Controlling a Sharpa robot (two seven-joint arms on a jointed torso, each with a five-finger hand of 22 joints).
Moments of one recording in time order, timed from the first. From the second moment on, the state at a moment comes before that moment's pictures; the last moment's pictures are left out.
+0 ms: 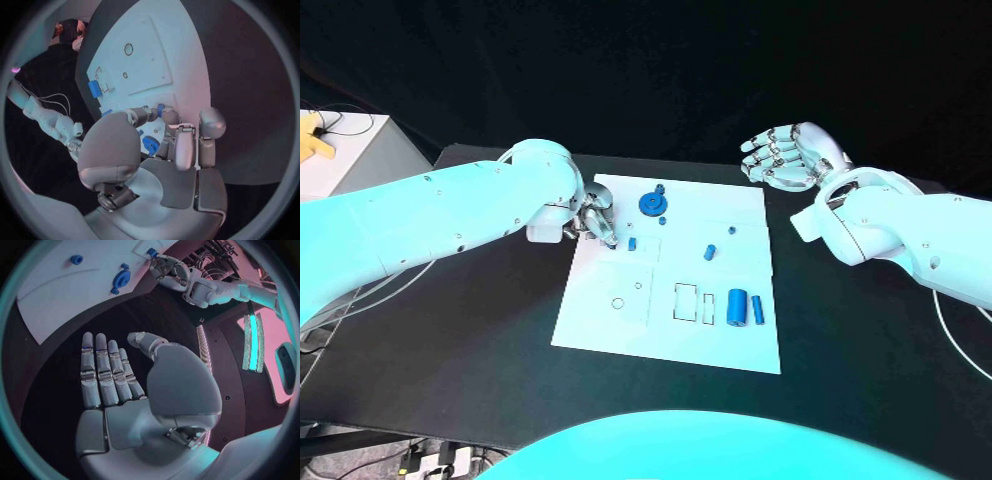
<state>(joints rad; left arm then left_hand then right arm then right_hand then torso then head) 1.30 -0.65 -0.05 1.30 -1.18 0.42 -0.51 1.11 -0.20 0.80 0.19 0.34 0.77 0.08 0.85 0.81 1.18 0.00 1.17 0.68 1.47 -0.06 1.50 1.31 0.14 1.25 0.05 1.28 0.99 1.28 -0.80 -0.13 1.40 -0.75 -0.57 0.18 1.26 -0.21 0.54 0.02 0.48 0.77 0.20 0.35 0.21 1.00 0.17 0.25 0.07 1.10 0.12 0.13 0.36 0.17 1.06 0.22 0.07 0.22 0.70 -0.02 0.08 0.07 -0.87</state>
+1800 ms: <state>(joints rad) 1.30 -0.61 -0.05 1.24 -1.15 0.39 -0.51 0.99 -0.22 0.57 0.21 0.31 0.79 0.08 0.77 0.77 1.17 0.00 1.16 0.68 1.47 -0.06 1.49 1.31 0.14 1.24 0.05 1.24 0.94 1.28 -0.80 -0.13 1.40 -0.75 -0.56 0.18 1.26 -0.21 0.54 0.02 0.48 0.77 0.20 0.35 0.21 1.00 0.17 0.25 0.06 1.10 0.12 0.13 0.36 0.17 1.06 0.22 0.07 0.21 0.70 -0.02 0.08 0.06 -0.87</state>
